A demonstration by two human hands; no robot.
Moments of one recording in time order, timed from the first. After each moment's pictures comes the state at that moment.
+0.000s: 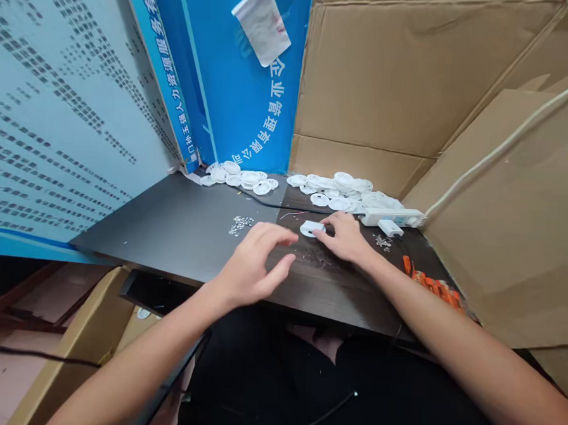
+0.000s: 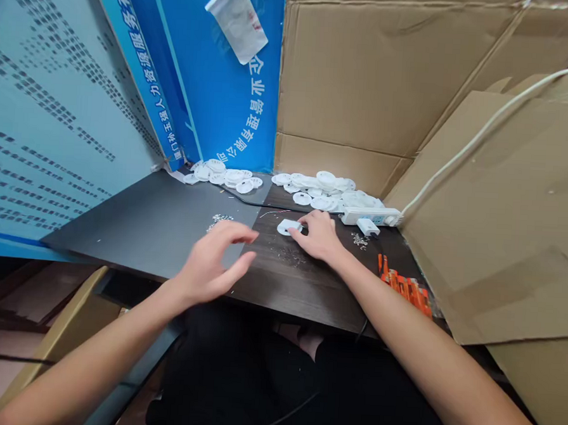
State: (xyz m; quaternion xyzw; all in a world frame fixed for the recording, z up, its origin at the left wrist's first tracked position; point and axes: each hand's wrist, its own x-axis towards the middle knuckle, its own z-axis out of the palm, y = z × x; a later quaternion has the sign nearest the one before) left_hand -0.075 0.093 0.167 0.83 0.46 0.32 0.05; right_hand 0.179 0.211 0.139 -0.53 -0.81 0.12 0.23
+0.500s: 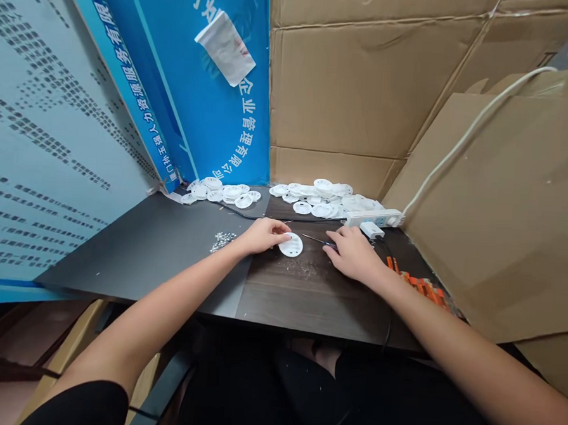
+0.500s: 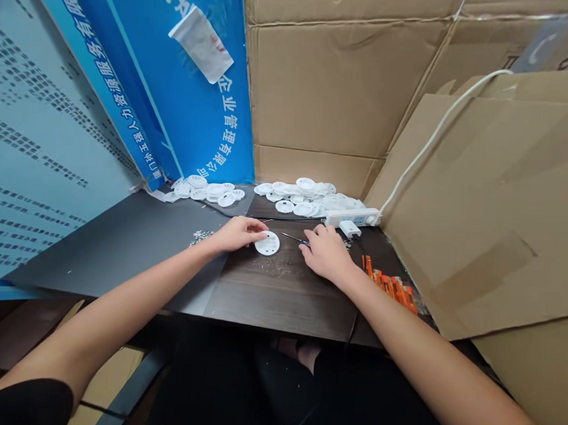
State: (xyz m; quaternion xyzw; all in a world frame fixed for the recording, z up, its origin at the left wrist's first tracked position) left_hand -0.033 0.228 0.153 0.77 0.50 0.21 0.33; right_hand 0.231 0.194 0.141 -0.56 -0.82 -0.01 0.09
